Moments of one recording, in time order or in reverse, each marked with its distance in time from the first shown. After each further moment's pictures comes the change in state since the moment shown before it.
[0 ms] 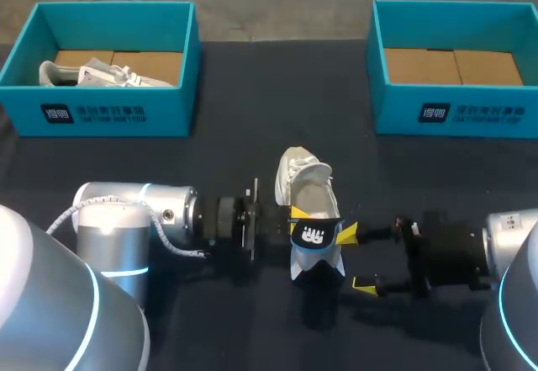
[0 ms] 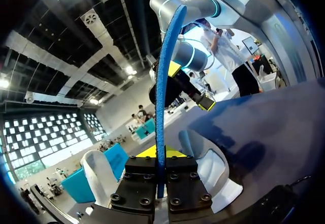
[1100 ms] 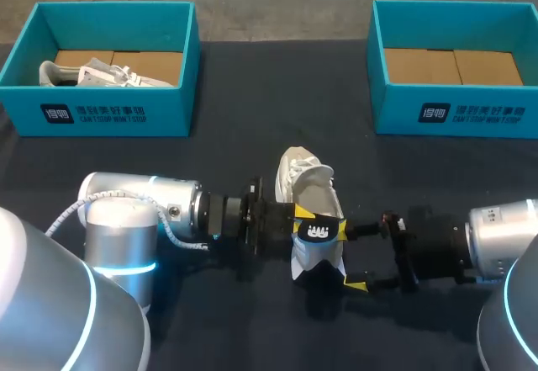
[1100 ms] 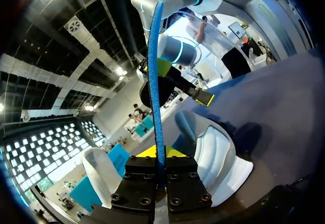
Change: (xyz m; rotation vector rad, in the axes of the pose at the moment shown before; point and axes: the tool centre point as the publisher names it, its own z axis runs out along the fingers) left arm -0.003 0.020 0.004 -0.045 0.052 0.159; right arm -0.009 0.016 0.020 0.016 -0.018 0.027
